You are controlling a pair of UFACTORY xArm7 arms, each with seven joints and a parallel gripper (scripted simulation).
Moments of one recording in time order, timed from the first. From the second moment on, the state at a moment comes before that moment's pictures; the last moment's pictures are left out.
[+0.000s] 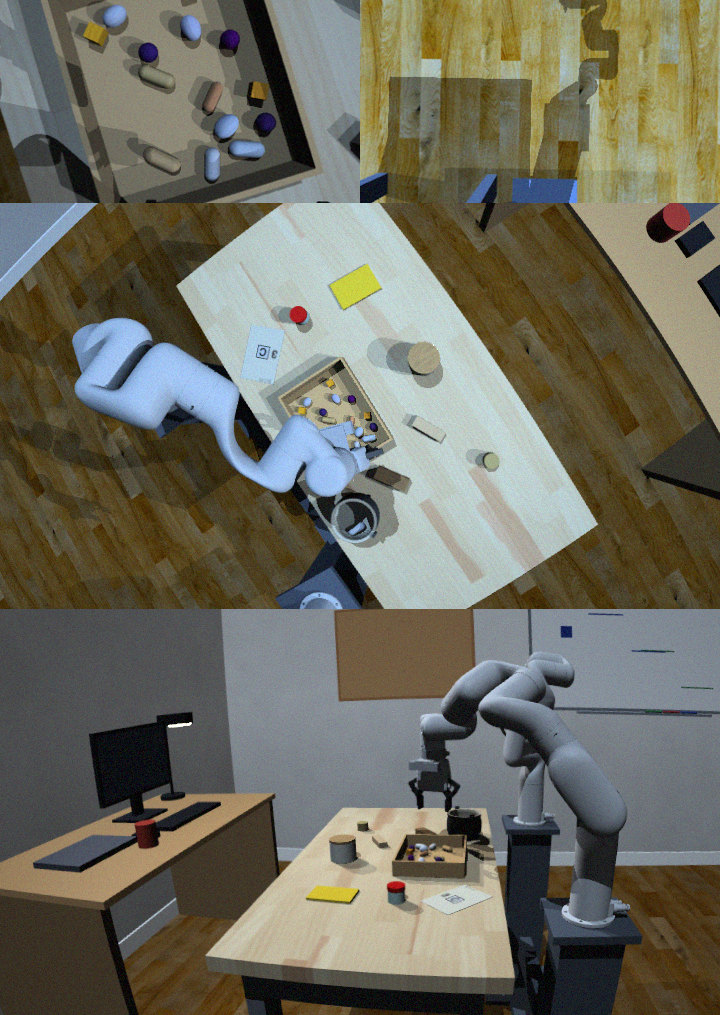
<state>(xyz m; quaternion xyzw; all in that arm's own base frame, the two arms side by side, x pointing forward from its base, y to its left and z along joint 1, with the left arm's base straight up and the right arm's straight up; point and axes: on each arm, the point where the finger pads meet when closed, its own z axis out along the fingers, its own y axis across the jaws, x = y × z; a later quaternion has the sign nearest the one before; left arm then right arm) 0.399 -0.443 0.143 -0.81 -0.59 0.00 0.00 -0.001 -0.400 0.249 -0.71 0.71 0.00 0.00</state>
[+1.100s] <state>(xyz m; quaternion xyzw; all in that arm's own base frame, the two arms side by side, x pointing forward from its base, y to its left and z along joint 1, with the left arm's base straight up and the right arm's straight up) 0.400 -0.438 0.087 -0.81 -0.59 0.00 0.00 -0.001 -0.400 0.249 -0.71 0.71 0.00 0.00</state>
